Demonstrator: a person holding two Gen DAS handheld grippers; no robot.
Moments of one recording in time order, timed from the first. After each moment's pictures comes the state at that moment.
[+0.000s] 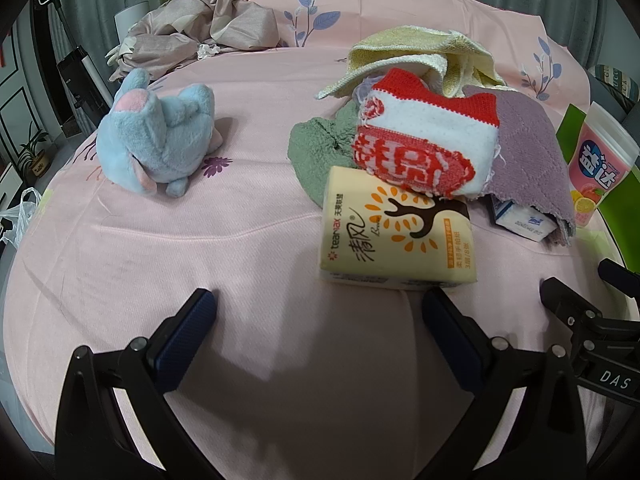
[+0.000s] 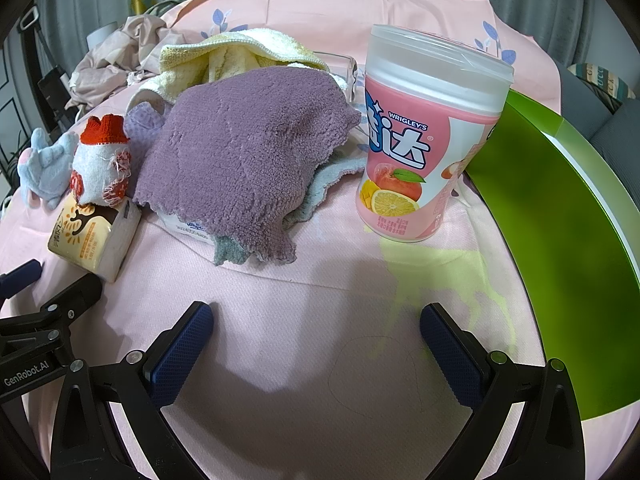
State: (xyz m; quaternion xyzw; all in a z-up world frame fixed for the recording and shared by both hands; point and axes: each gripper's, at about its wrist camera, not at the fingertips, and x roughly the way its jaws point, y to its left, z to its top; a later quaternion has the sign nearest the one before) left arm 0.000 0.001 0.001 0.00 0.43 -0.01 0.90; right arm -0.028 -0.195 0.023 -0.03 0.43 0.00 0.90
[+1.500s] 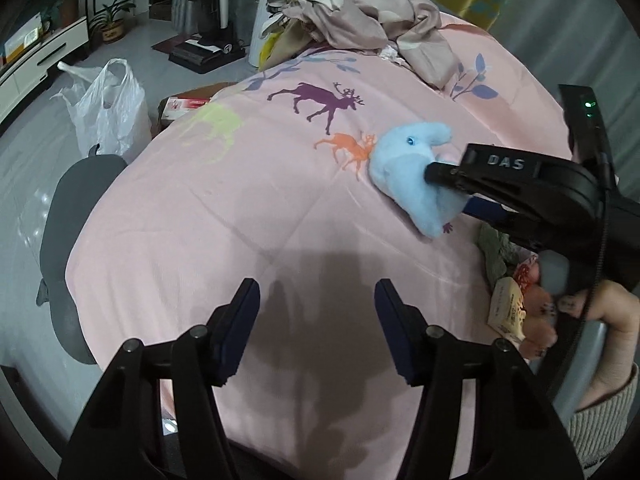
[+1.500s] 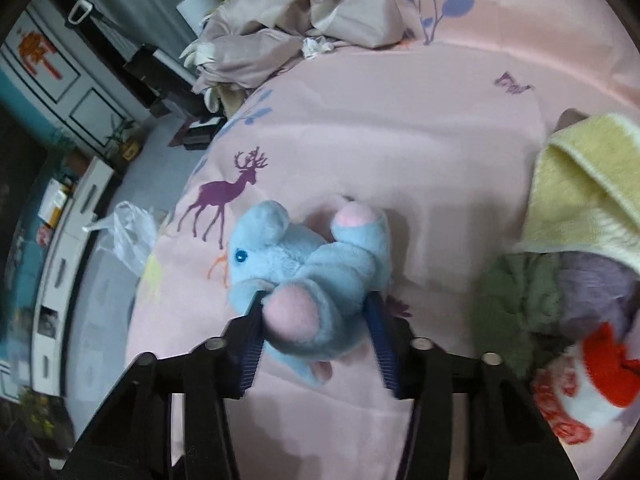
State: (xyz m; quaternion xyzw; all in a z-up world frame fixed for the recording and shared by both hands) left arm -0.045 0.198 0.062 -0.22 0.46 0.10 0.86; right arm 0.109 0.073 0.068 0.06 0.52 0.21 0.83
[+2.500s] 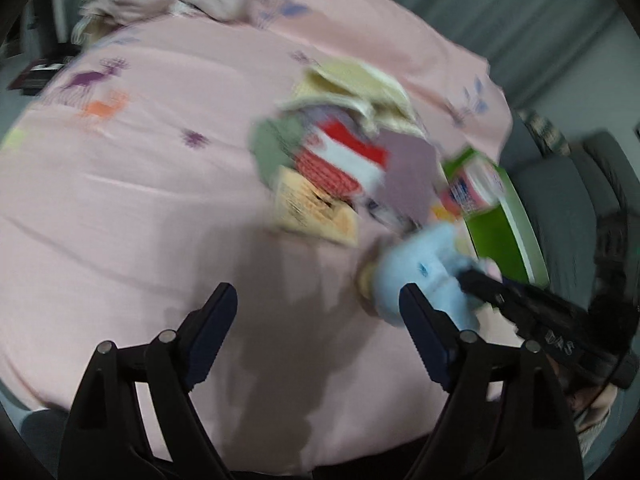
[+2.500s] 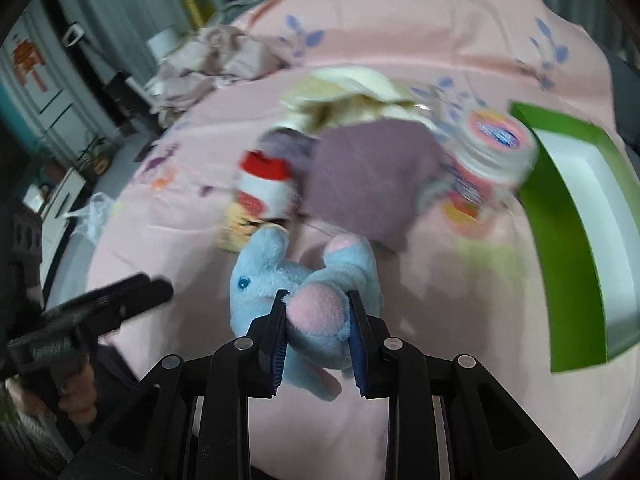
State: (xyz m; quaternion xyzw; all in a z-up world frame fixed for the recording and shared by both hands) left arm -0.039 0.037 0.068 -0.16 0.49 -0.18 0.84; right arm -0.044 -0.166 0.105 0.04 0.49 0.11 0.86
